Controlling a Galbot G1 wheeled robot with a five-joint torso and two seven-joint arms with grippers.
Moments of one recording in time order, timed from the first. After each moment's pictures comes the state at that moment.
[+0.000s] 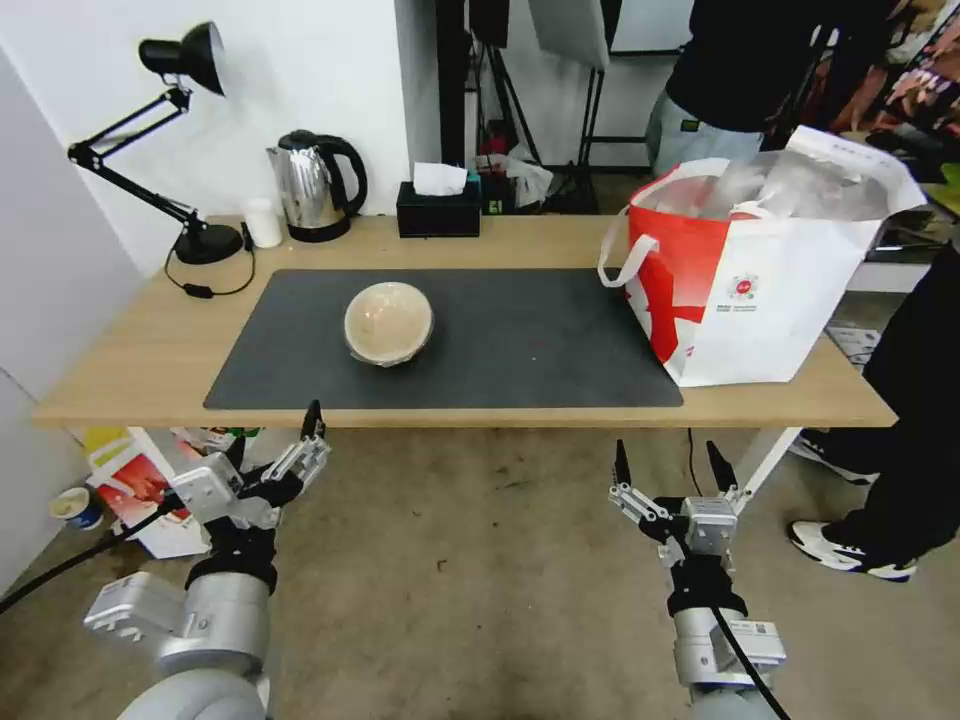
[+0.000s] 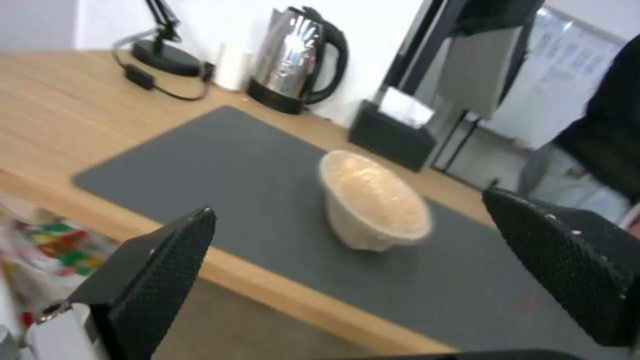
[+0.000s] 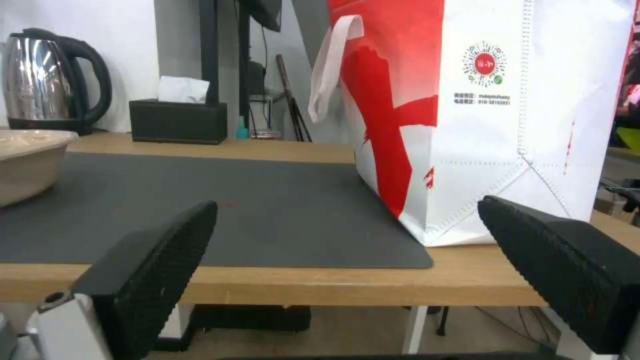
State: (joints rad) left arm 1.78 -1.53 -0.56 -2.50 -0.59 0.18 -0.21; right arm -1.68 1.00 0.16 2.24 0.08 0.13 0.69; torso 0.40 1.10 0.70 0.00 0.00
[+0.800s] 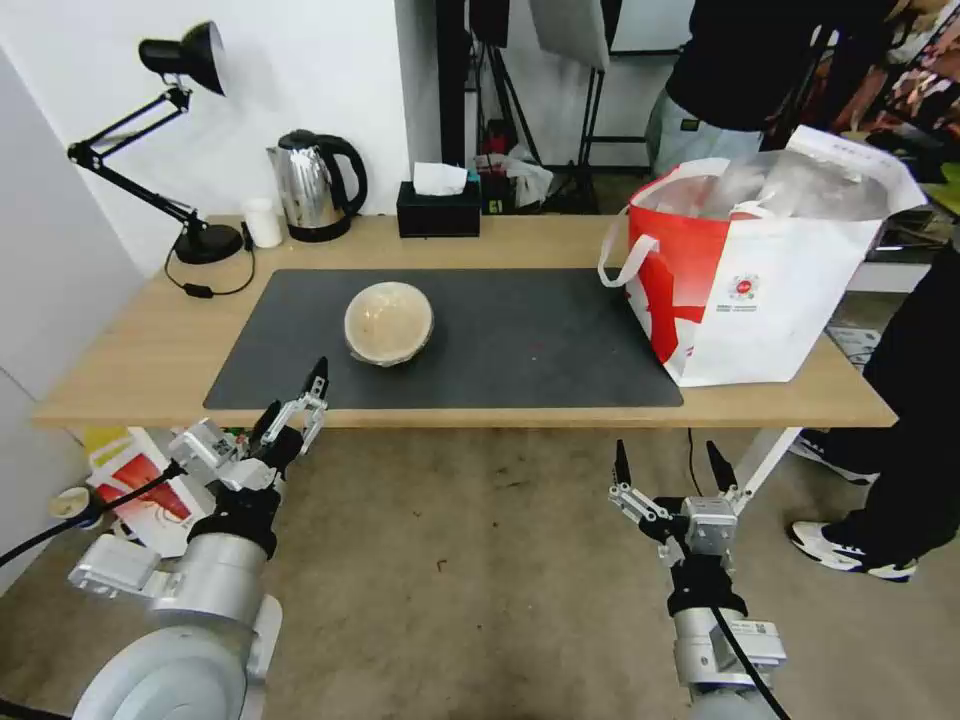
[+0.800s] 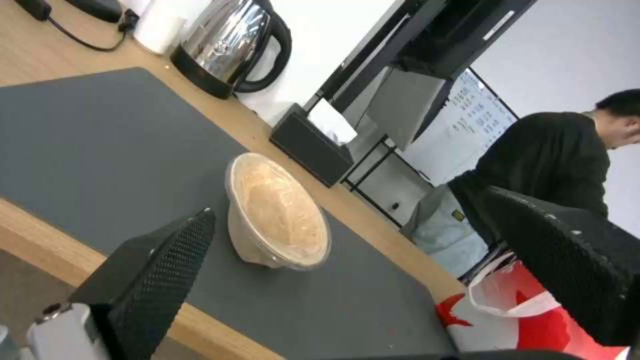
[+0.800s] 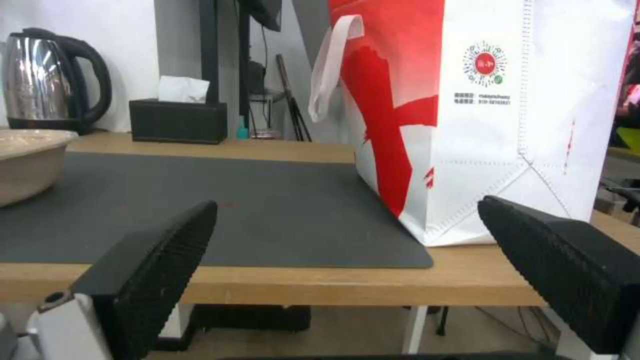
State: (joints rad) left arm 1.68 -1.42 -0.60 -2.50 -0.99 0.18 -0.24; right arm -1.68 1.00 0.16 2.24 0.08 0.13 0.69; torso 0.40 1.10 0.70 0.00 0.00
